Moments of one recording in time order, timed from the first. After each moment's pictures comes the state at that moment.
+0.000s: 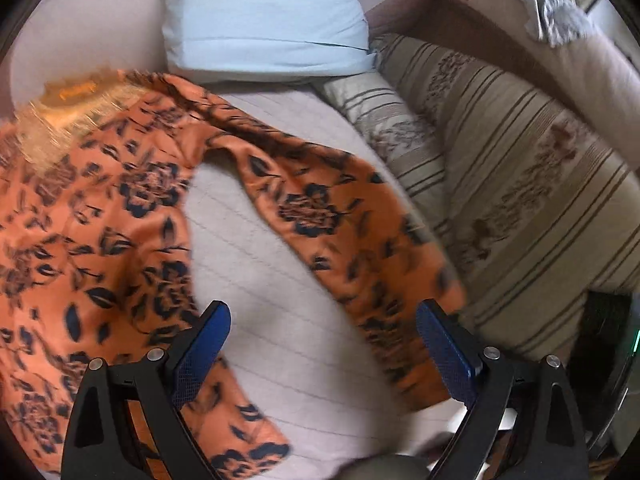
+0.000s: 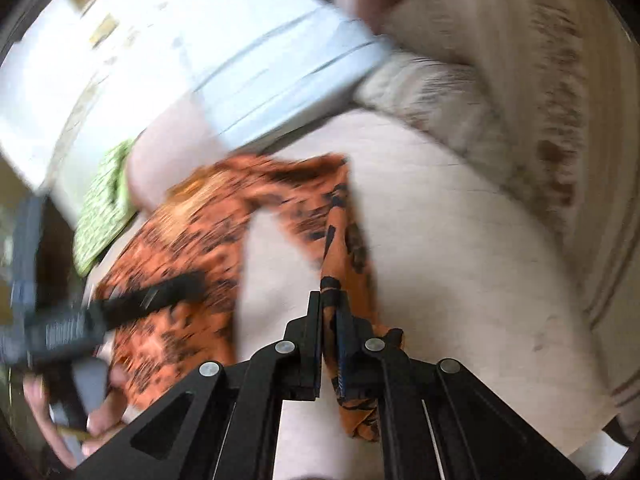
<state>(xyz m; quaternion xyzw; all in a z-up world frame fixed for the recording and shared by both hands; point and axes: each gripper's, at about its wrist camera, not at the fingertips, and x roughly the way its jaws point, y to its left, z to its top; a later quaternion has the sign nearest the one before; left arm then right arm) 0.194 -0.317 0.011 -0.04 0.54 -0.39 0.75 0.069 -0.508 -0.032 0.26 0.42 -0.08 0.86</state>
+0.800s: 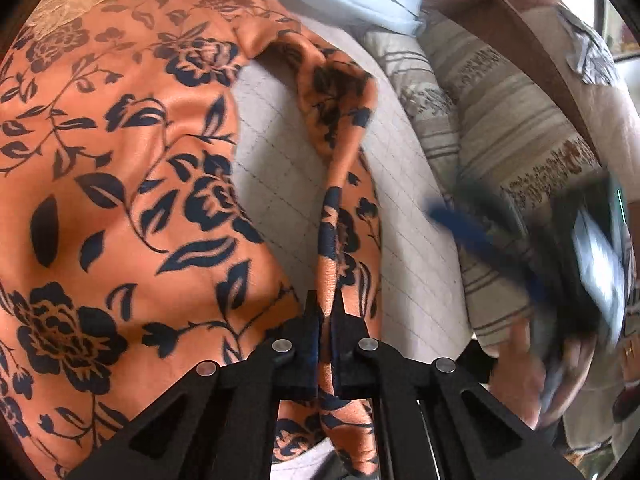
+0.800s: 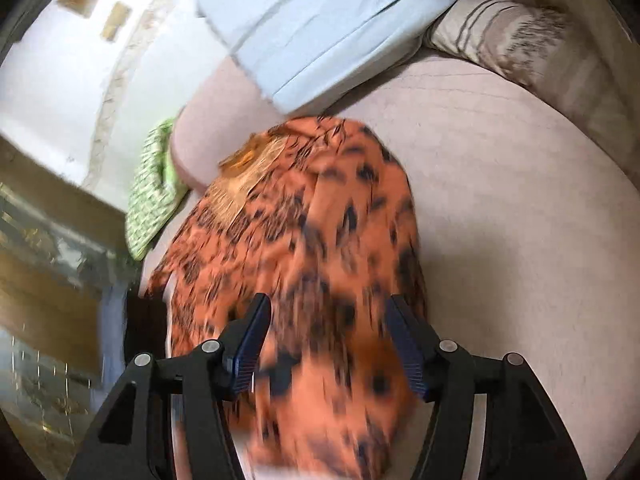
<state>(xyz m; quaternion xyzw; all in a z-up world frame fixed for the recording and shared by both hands) 0.228 -0.253 -0.073 -0.11 0.62 -0.41 0.66 0.170 -0.505 -0.066 0.34 0.47 0.02 0.82</state>
